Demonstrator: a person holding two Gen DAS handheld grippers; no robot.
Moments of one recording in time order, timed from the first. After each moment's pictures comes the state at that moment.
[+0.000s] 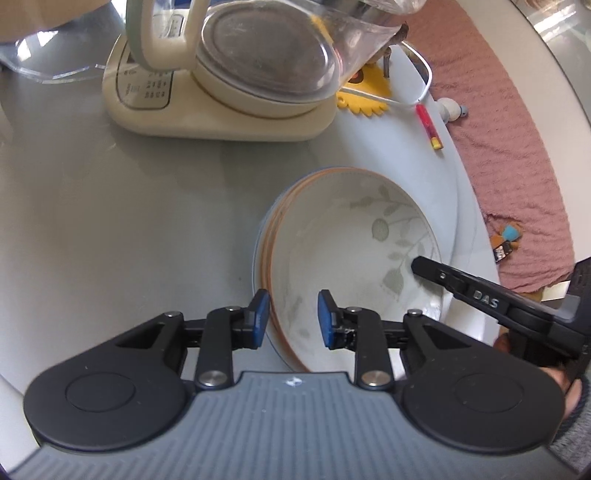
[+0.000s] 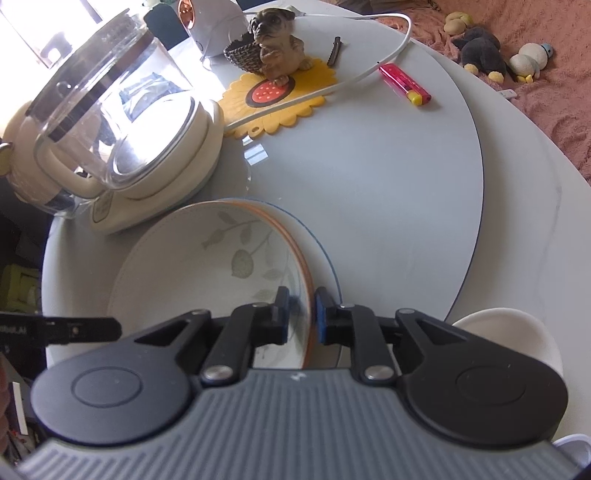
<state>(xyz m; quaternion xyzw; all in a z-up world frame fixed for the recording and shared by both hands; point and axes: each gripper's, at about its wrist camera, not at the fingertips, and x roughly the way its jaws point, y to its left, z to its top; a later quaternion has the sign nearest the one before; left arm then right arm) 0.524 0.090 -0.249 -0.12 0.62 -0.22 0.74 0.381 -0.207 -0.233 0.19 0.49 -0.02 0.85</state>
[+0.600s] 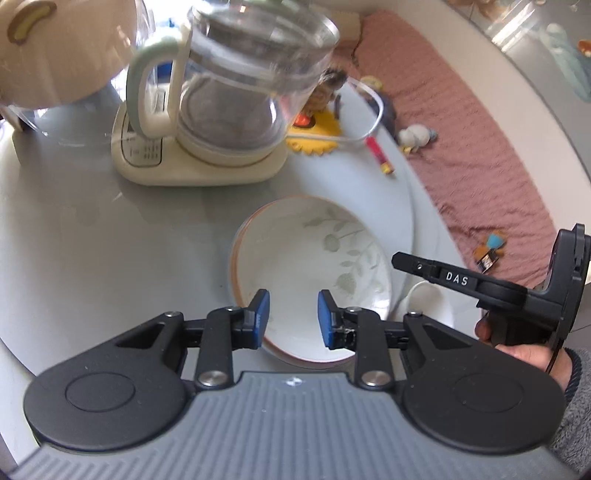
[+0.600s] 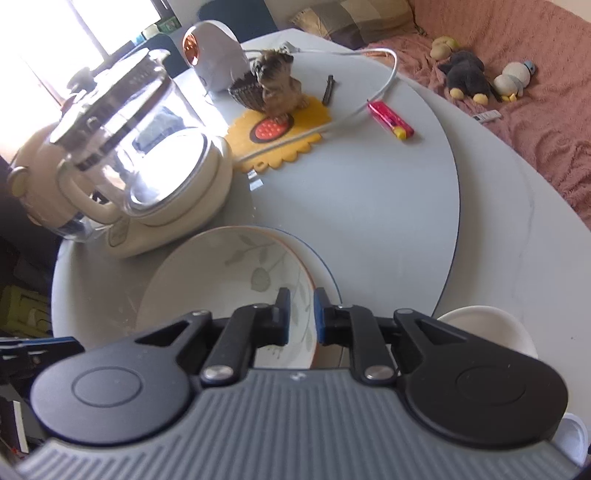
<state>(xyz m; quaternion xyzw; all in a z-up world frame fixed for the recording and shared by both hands) 0.468 0.099 -0.172 -0.09 0.54 -0.25 0.80 0.352 -0.202 -0.184 0.19 0.45 -0.04 0.87</state>
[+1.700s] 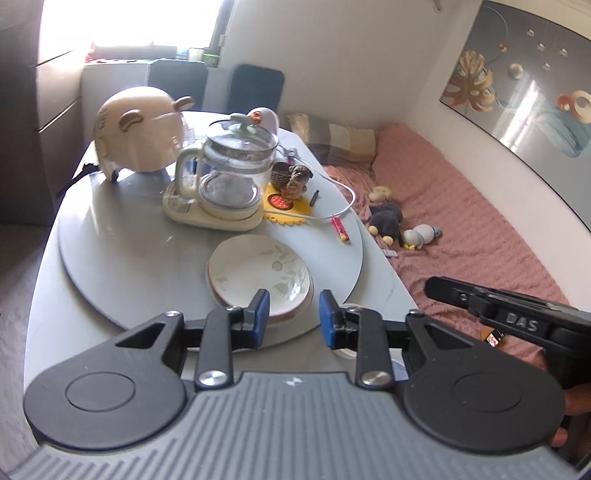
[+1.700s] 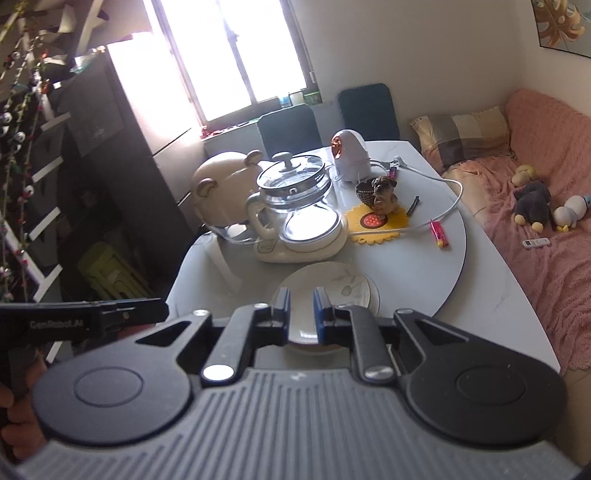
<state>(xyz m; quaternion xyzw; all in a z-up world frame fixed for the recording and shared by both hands) 0.171 0.053 -0.023 -0.12 0.37 -0.13 0.91 0.137 -0.222 -0.016 0.10 0.31 0.15 0.93</state>
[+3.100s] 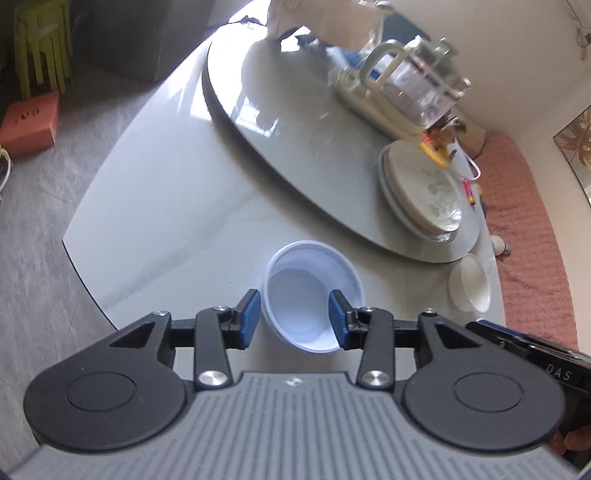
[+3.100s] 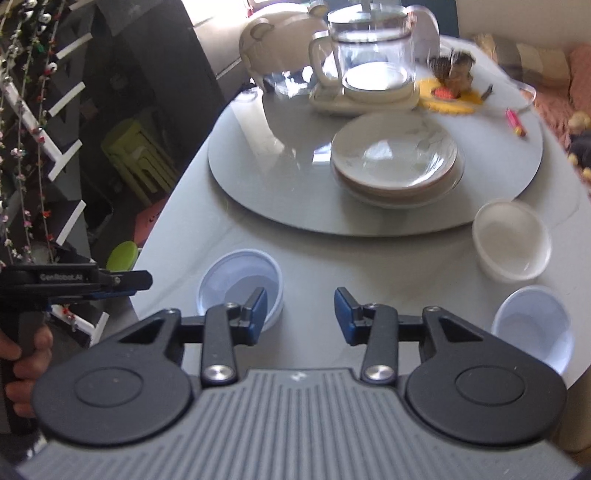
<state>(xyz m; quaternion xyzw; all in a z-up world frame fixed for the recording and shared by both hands) 0.120 0.212 -0.201 -0.27 0.48 0.00 0.83 0.137 -0.117 -0.149 0.05 0.48 0.21 0.85</state>
